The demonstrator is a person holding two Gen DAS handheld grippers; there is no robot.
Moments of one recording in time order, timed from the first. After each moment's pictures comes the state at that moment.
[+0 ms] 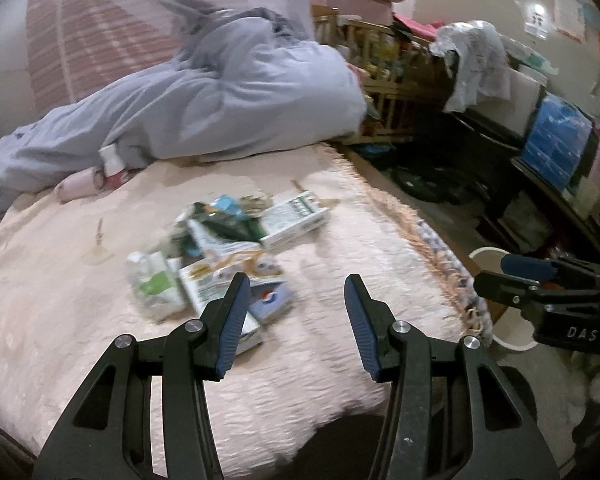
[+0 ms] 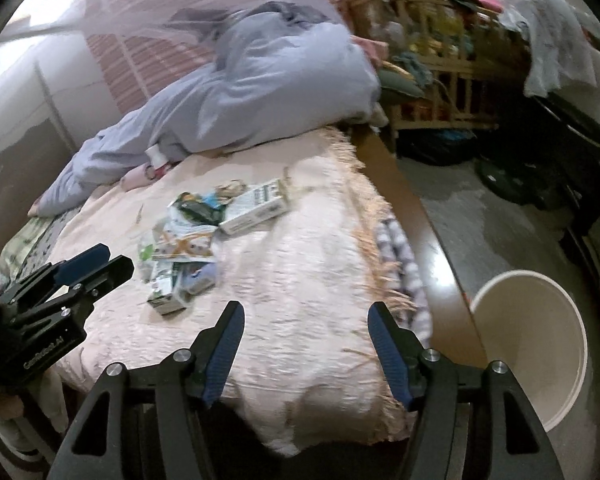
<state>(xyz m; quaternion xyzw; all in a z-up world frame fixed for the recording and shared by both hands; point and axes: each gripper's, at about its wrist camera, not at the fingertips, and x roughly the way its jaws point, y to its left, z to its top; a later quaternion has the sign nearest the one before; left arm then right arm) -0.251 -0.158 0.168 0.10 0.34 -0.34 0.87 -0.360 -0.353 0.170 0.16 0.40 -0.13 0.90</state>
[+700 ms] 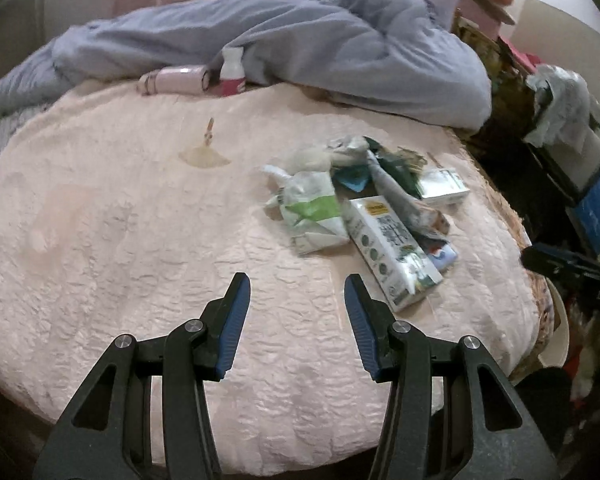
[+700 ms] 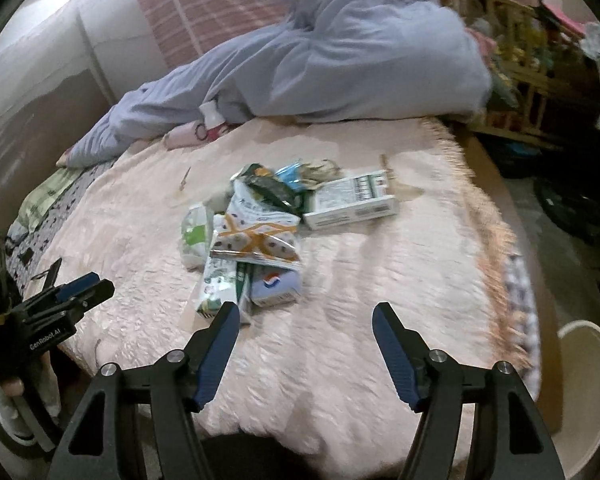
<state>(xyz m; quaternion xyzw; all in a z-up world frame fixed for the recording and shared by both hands) -0.165 -0.019 0.107 0.01 0.44 -0.24 0.87 -0.257 -0.292 0.142 0.12 0.44 -0.03 0.89</state>
